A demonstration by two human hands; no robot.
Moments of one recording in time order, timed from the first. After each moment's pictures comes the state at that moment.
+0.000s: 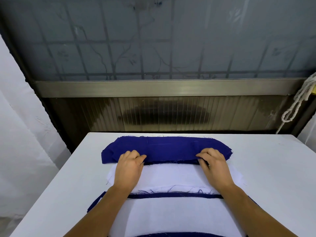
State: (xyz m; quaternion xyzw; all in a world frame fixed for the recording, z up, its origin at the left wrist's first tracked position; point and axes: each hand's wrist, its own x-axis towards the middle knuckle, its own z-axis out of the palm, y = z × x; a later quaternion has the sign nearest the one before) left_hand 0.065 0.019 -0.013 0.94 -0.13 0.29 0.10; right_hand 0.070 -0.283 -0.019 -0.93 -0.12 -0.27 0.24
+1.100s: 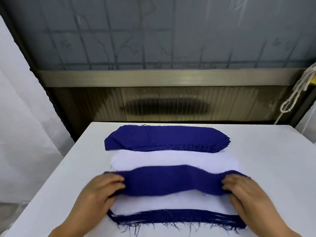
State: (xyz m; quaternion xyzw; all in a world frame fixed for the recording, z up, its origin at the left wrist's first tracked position) left_hand -0.077 0.088 0.007 0.93 -0.24 0.22 0.19; right_hand -0.068 -0.331 -0.006 -0.89 -0.27 -0.33 0.15
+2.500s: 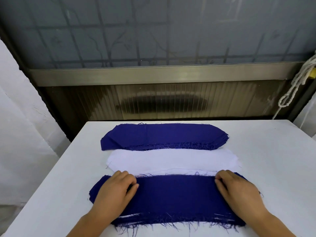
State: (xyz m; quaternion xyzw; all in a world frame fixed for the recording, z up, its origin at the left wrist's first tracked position) left_hand -0.045 0.044 -0.023 0.97 -0.15 0.13 0.16; right_hand -0.047 -0.316 -0.021 -0.99 -0.04 -0.10 0.10
